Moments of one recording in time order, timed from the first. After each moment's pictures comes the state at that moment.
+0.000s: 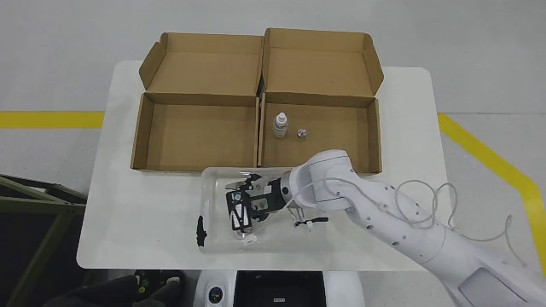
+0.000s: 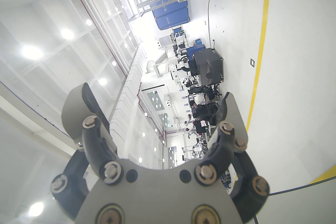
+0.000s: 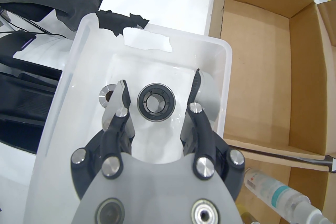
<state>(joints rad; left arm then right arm) -0.36 -0.19 -0.39 -1.44 1.98 -0.36 0.13 -0.73 -1.19 0.53 -1.70 -1.09 -0.80 0.57</state>
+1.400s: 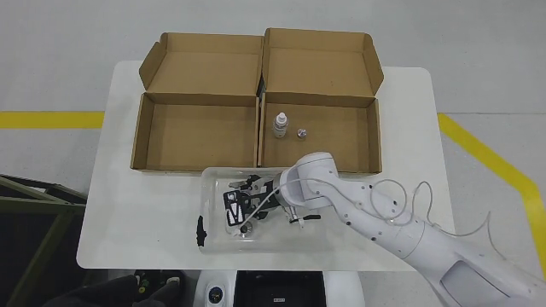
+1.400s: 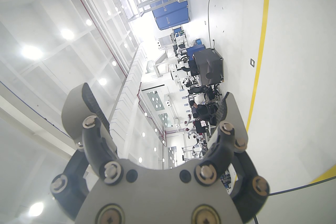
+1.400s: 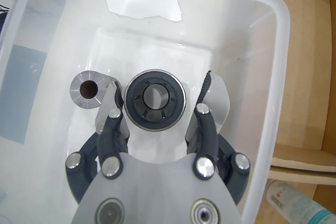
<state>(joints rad) -0.36 -0.19 -0.39 -1.44 1.98 -0.36 0.13 -0.72 -1.26 0.48 -1.53 -1.21 -0.81 0.54</state>
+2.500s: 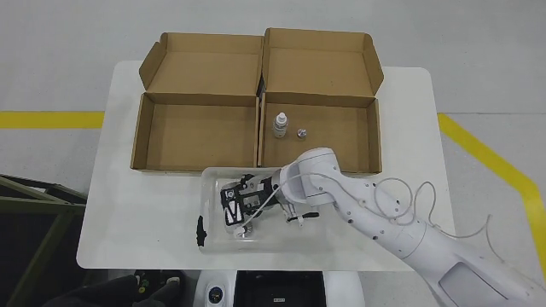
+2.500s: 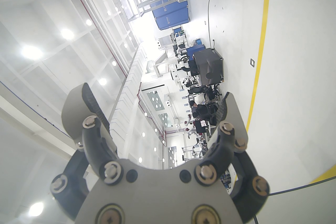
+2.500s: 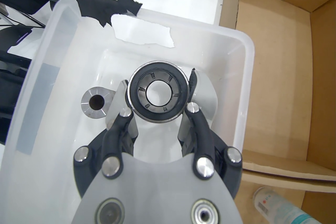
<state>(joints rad) -0.36 -0.19 -0.39 -1.44 1.98 -0.36 0.13 -0.74 -1.27 0.55 -1.58 -1.19 -0.87 0.50</state>
